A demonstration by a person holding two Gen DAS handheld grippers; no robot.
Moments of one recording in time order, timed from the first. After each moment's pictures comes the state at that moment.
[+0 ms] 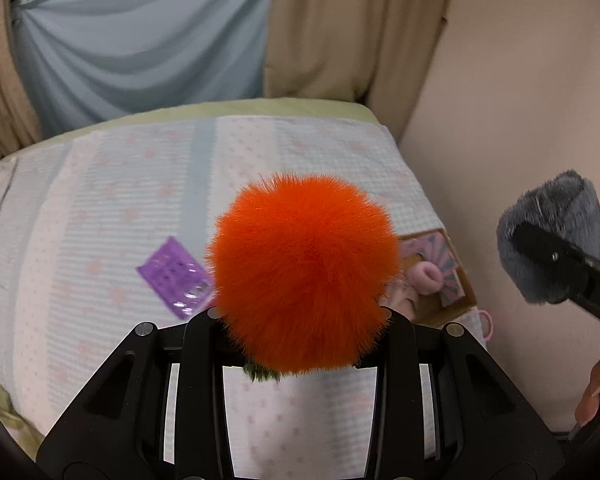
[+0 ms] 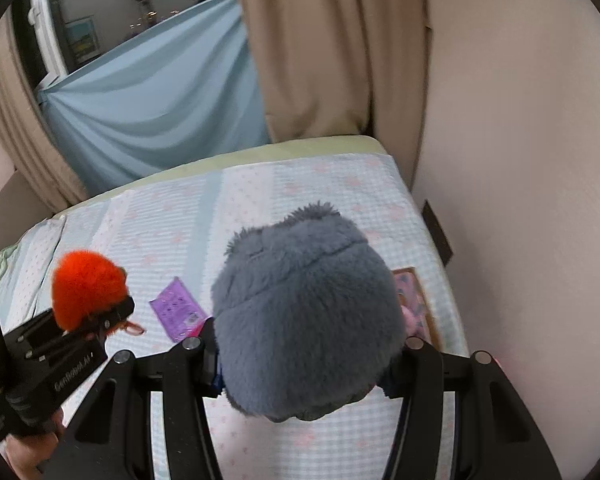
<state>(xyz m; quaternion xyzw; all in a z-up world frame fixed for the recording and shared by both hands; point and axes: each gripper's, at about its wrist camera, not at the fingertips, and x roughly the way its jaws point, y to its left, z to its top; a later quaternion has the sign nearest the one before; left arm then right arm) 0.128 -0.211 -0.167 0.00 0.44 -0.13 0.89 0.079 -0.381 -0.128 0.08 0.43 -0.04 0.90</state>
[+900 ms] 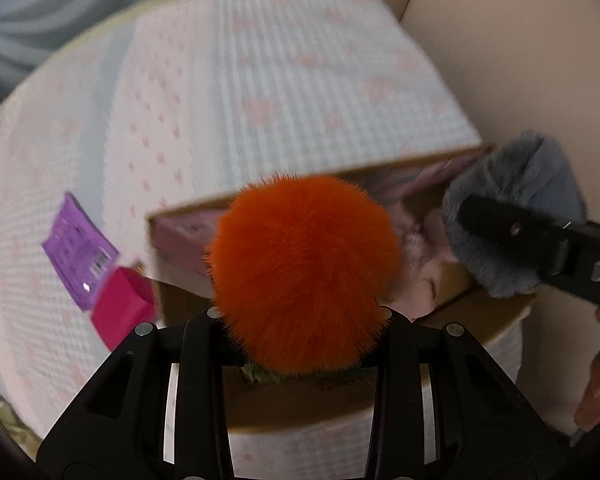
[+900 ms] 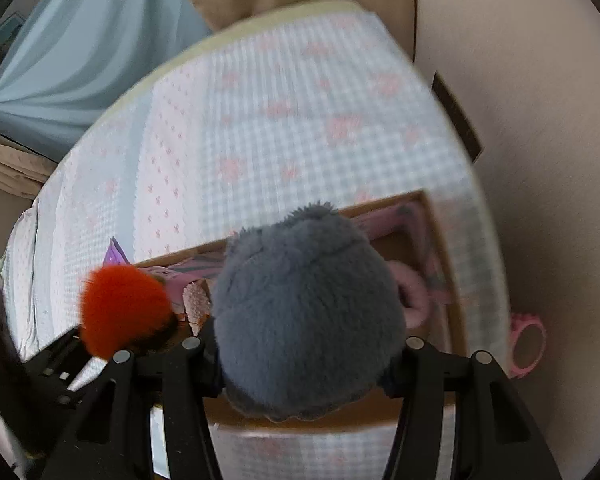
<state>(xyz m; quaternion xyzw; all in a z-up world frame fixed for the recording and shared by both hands) 0.231 -0.340 -0.357 0.06 0.61 -0.14 0.78 0.199 -0.490 -0.314 0.17 0.61 -0.01 0.78</state>
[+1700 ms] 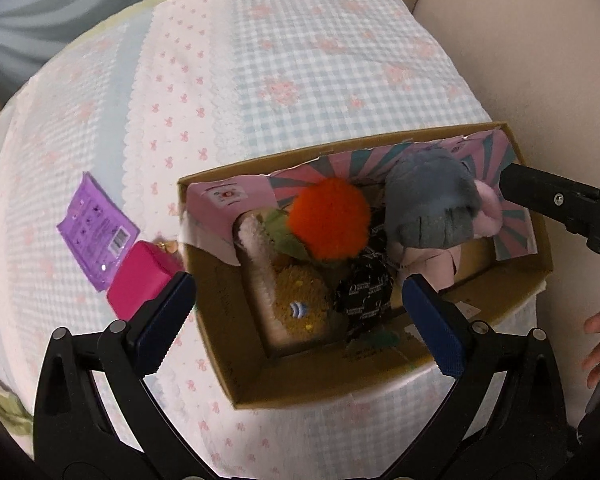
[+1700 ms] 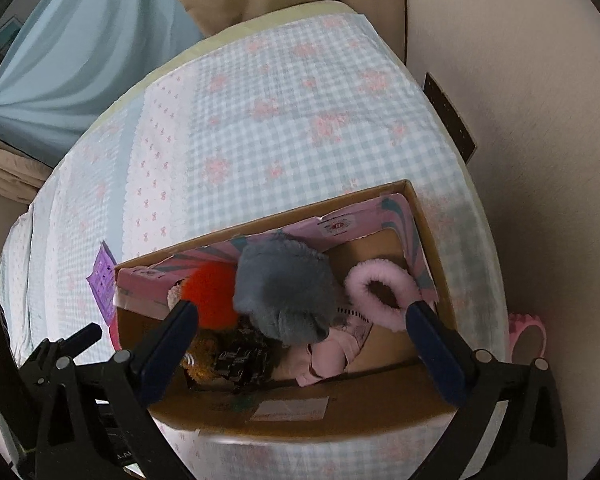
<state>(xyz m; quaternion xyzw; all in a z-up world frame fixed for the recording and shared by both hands) 0.213 -0.319 -0.345 0.07 0.61 -0.12 0.78 0.187 -0.495 -0.318 0.16 0.59 -0.02 0.79</state>
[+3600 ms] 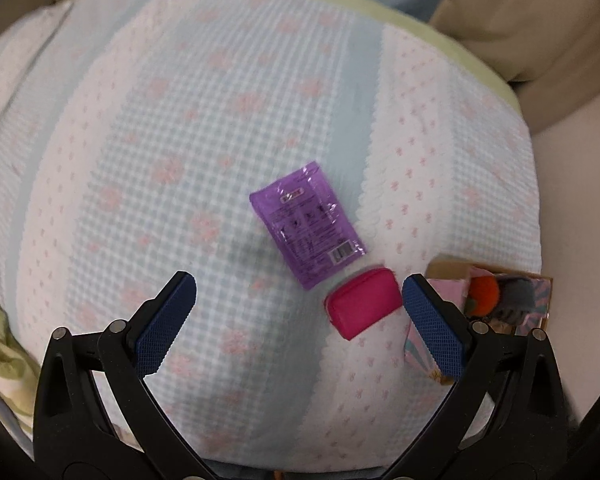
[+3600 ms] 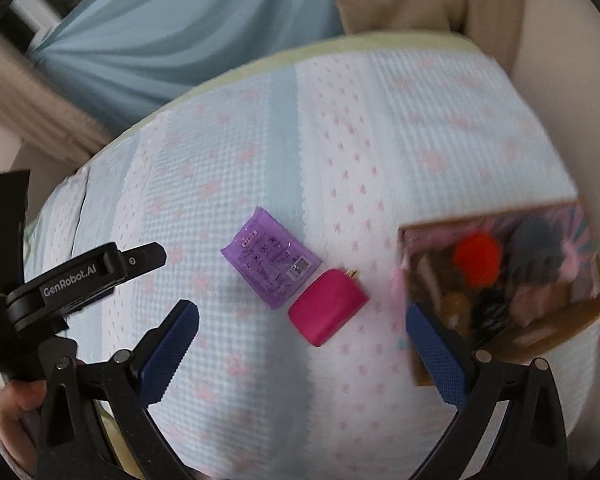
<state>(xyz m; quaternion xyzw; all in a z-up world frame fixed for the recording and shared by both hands) 0.287 0.008 -0.296 -0.13 0.63 0.02 0.77 0.196 -0.196 -0.256 0.16 0.57 0.04 0.81</state>
